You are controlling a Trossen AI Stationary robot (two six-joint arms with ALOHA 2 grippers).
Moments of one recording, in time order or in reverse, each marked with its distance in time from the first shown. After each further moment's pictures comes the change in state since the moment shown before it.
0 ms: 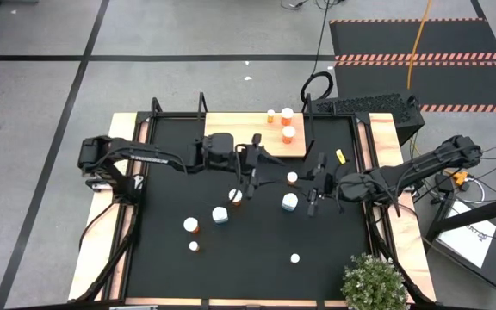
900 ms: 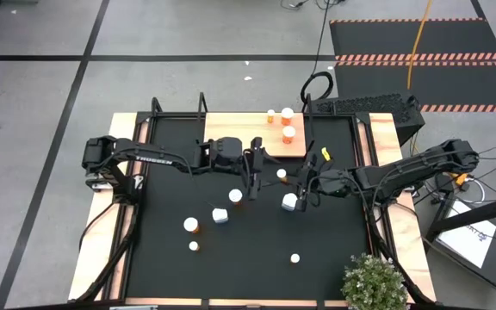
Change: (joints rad) left arm 0.002 0.049 0.000 -0.090 -0.070 0.061; right arm -0.143 0.133 -0.033 0.038 -0.106 0.023
